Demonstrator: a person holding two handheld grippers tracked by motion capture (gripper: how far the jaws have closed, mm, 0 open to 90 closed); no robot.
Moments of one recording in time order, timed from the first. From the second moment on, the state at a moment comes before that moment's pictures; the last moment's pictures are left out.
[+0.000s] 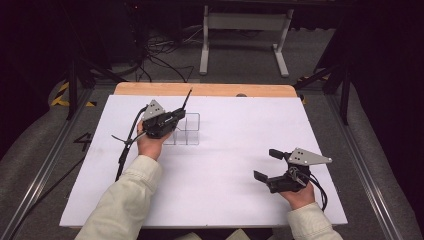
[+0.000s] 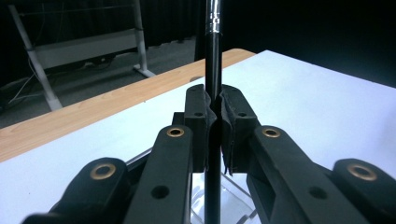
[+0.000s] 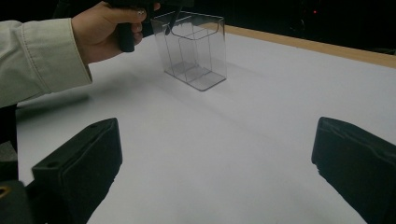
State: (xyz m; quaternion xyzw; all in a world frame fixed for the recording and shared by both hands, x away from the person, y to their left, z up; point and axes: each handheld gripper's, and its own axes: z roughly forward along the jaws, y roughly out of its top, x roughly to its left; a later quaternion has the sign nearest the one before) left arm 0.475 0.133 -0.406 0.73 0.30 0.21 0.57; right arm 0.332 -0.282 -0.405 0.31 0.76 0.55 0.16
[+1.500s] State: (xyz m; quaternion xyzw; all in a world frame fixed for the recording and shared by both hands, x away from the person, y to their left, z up) left arm 0.389 0.200 -0.375 0.75 0.27 0.15 0.59; right arm 0.347 -0.296 -0.395 0.31 0.76 0.55 0.17
